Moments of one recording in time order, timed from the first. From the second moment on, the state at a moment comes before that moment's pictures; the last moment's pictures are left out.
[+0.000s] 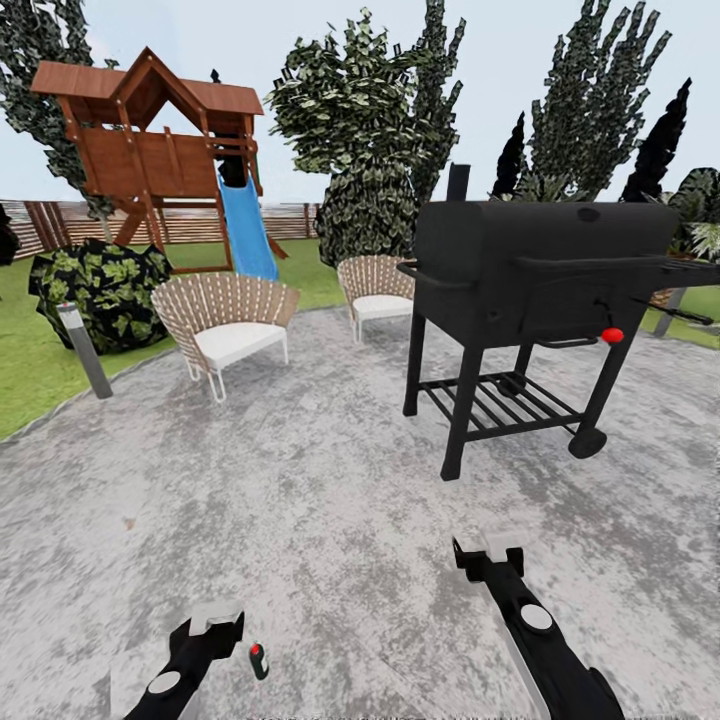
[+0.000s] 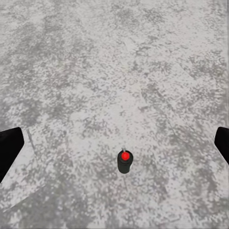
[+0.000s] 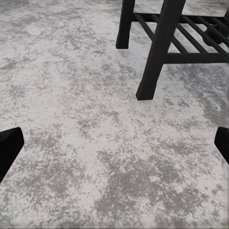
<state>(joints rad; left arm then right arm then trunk) -0.38 0.03 0.09 -0.48 0.00 -0.14 0.04 -0.37 -0.02 0.00 -0.88 0.10 -0.05 0.00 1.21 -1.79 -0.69</state>
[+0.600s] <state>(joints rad) -0.38 0.04 0.09 -0.47 -0.01 -0.14 0.04 -0.37 -0.02 0.00 -0.88 0.10 -0.05 0.00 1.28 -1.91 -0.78</state>
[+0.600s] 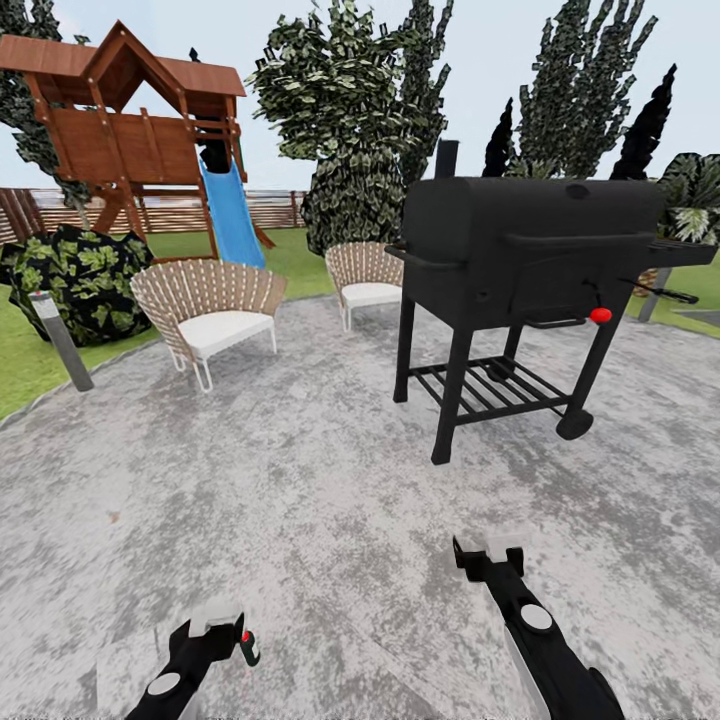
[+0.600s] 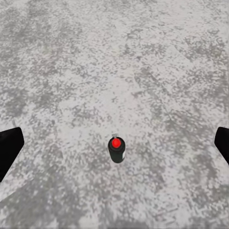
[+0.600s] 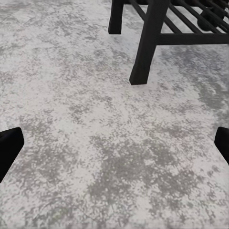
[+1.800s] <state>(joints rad) -0.38 0.04 0.09 -0.47 -0.01 -0.24 0.04 -0.37 -0.02 0.00 -0.88 0.10 -0.05 0.00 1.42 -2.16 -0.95</state>
